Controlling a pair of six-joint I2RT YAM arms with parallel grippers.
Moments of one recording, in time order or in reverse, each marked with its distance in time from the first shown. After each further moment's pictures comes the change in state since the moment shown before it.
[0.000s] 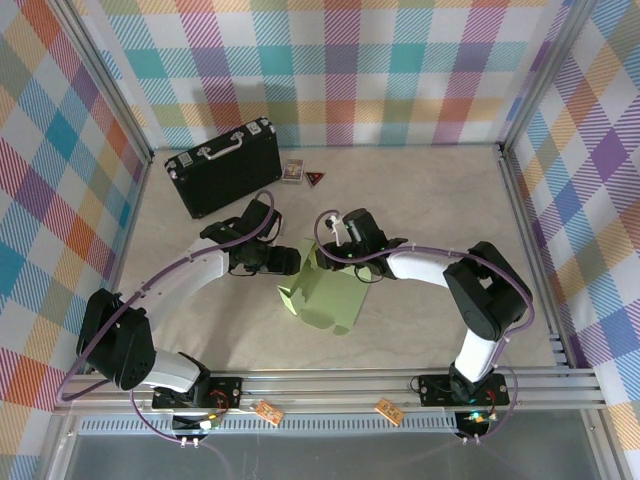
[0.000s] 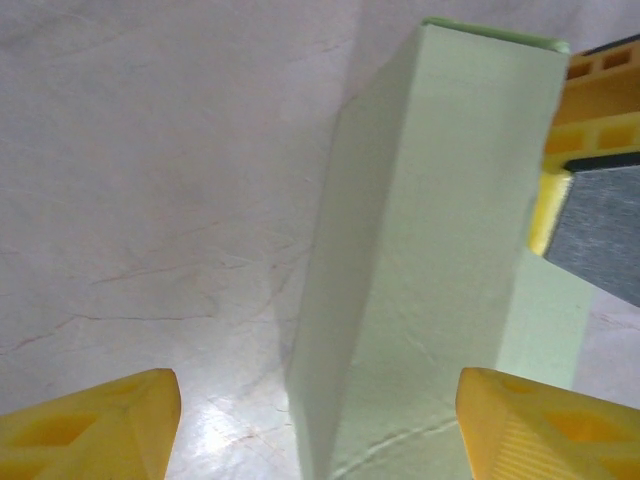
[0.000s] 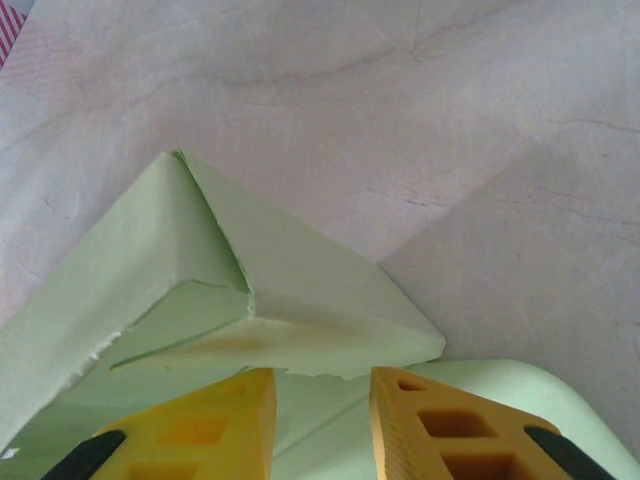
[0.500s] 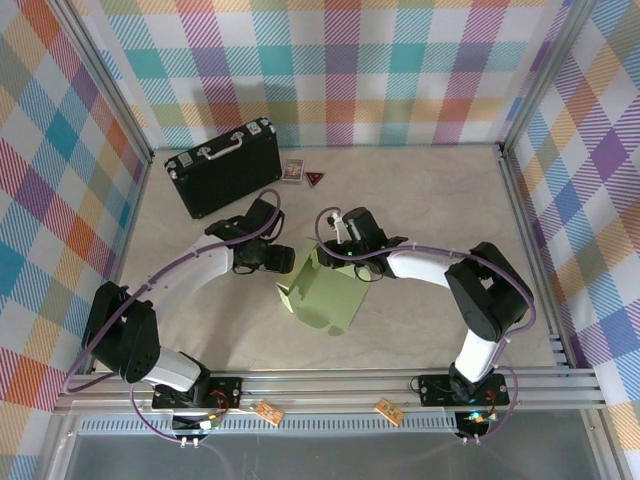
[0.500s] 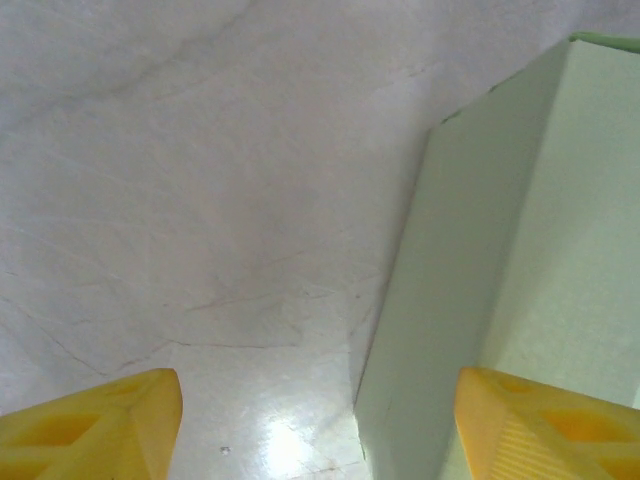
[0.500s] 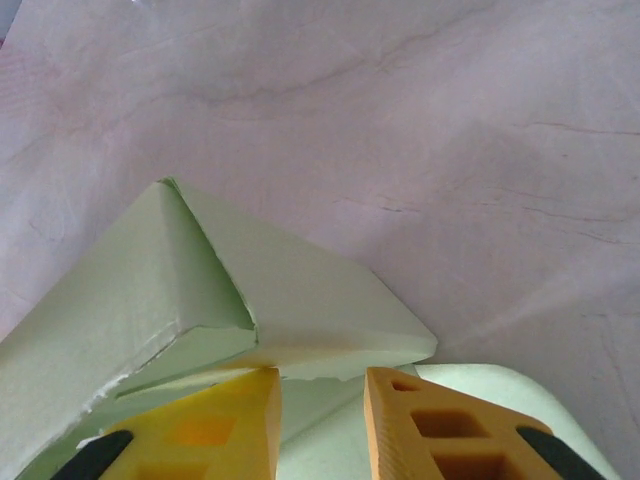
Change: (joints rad) left arm 0.001 0.038 0.009 -0.003 -0.159 0.068; right arm 0.001 -0.002 0.018 -0.026 0.038 0.037
